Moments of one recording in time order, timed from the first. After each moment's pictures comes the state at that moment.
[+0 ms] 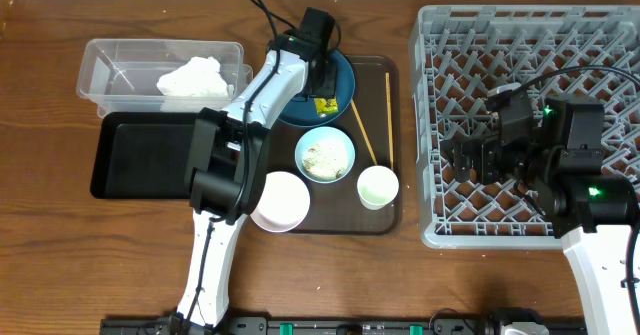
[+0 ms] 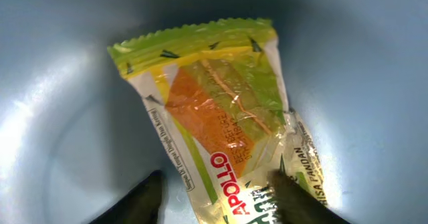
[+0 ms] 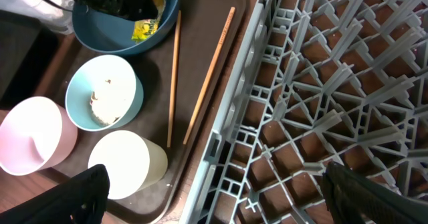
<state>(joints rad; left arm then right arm) -0.36 2.38 1.94 -0.77 0.02 -0.28 0.02 1.12 1.04 -0.79 -0.37 -0.10</state>
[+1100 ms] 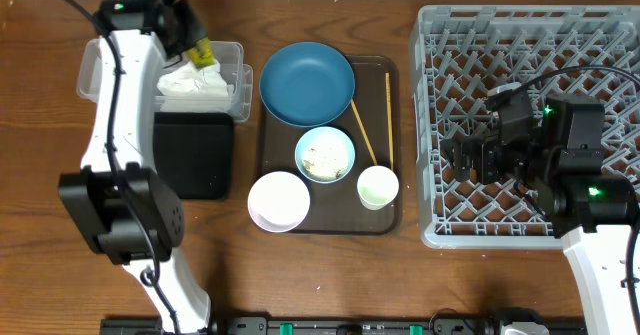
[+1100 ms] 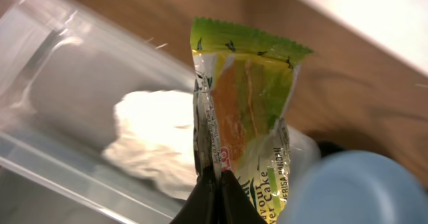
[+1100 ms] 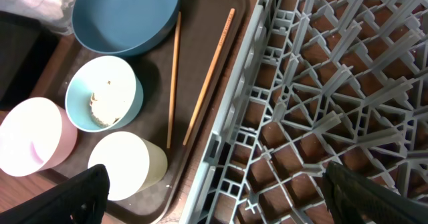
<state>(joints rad) 0.08 2.01 1.94 -0.95 -0.07 -0.44 0.02 1.12 1.04 -0.79 -0.37 -0.10</state>
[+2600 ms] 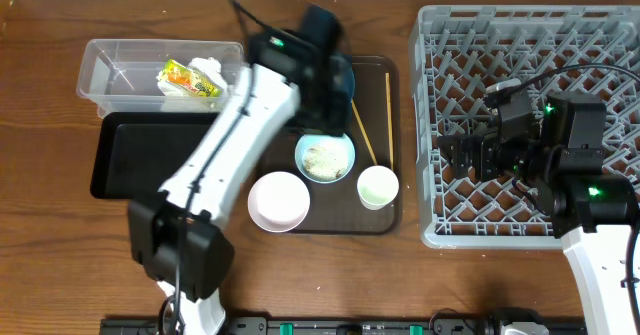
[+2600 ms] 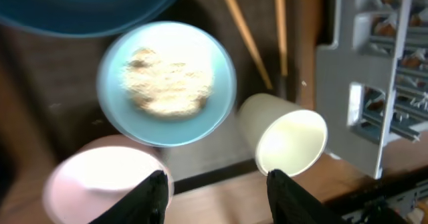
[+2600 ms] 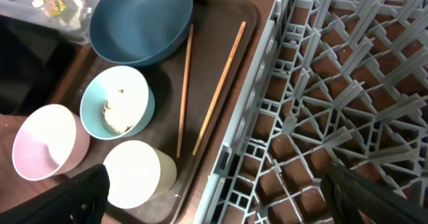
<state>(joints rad) -0.52 1.90 1.82 -1.32 0.23 -0.35 0.02 1.12 1.04 -0.75 -0.41 -0.09</state>
